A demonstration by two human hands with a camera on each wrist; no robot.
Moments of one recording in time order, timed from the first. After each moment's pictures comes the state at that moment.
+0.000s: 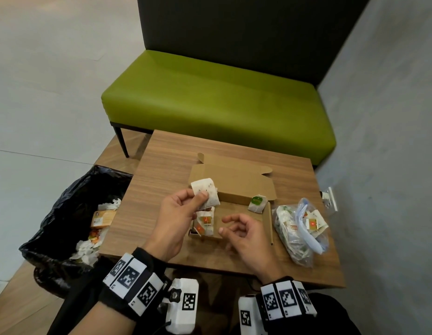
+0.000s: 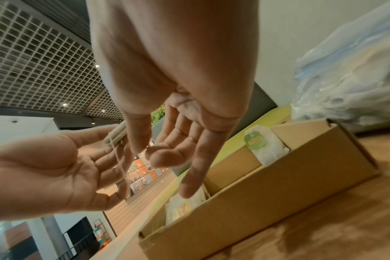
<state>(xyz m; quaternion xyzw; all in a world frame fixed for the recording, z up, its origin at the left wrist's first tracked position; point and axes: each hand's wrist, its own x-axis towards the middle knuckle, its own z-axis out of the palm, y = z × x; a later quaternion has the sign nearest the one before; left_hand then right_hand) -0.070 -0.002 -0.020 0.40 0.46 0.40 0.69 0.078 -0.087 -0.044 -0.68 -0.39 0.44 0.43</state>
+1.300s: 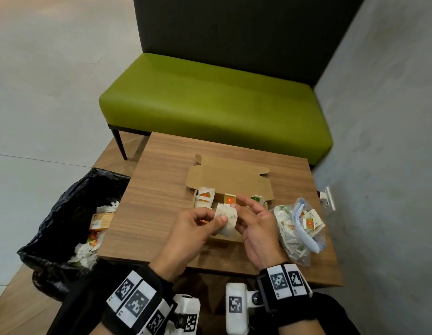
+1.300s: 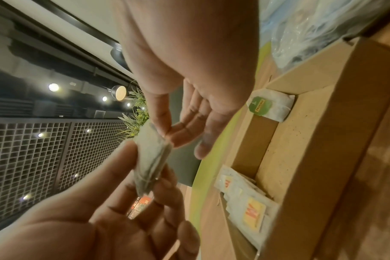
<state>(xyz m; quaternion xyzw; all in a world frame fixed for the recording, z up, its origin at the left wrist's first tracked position) -0.062 -0.032 -0.024 0.54 0.43 0.31 0.65 0.082 -0.069 -0.029 -0.54 -0.13 0.50 0.66</state>
